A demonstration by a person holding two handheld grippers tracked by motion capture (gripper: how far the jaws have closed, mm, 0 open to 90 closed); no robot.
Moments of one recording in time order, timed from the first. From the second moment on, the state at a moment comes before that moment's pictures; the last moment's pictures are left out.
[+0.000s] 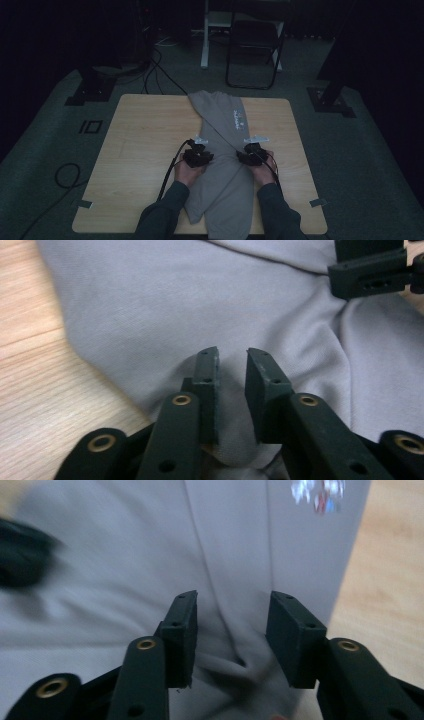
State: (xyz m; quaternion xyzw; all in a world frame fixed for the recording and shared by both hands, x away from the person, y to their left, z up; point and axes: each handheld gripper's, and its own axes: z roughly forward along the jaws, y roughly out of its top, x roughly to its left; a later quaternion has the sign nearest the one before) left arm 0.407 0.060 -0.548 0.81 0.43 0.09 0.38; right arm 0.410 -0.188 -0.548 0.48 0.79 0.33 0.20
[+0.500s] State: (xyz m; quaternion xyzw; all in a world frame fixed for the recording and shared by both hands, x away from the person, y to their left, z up) left arm 0.408 0.080 -0.548 0.81 0.44 0.16 0.35; right arm 0.395 -0.197 -0.549 0.49 0.78 0.35 0.18
